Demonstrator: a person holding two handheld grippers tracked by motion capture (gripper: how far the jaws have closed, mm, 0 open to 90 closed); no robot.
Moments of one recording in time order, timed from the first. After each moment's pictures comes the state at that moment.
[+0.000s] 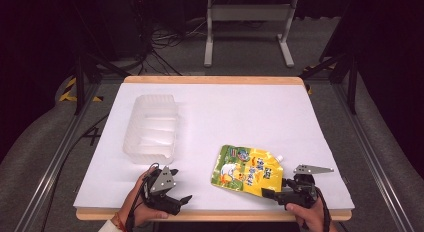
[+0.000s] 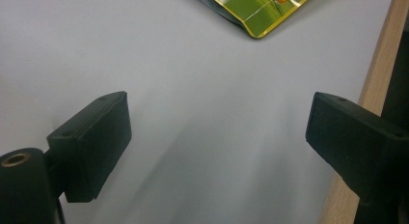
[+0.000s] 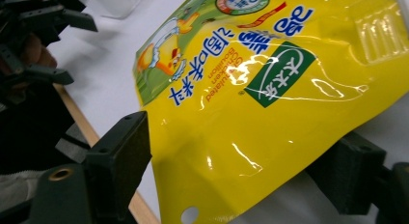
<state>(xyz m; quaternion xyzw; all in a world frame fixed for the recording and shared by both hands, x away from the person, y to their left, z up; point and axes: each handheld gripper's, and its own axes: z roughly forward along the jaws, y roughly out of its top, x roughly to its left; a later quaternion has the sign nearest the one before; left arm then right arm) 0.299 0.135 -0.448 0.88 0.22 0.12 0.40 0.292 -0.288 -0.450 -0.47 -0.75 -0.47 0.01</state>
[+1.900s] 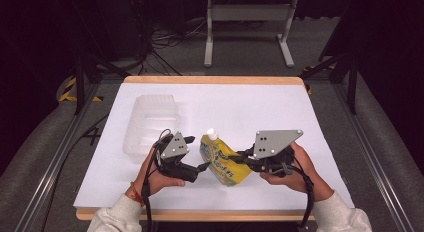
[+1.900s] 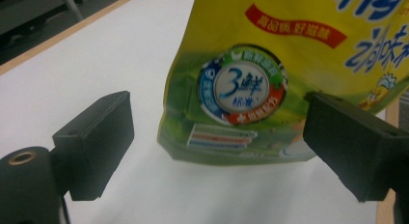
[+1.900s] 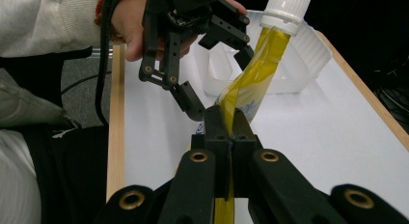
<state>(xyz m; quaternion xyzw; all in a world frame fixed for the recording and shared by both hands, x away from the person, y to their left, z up) 0.347 0.096 -0.372 0.84 0.19 0.15 0.48 0.308 -0.174 -0.277 -0.06 -0.89 -0.43 -0.16</state>
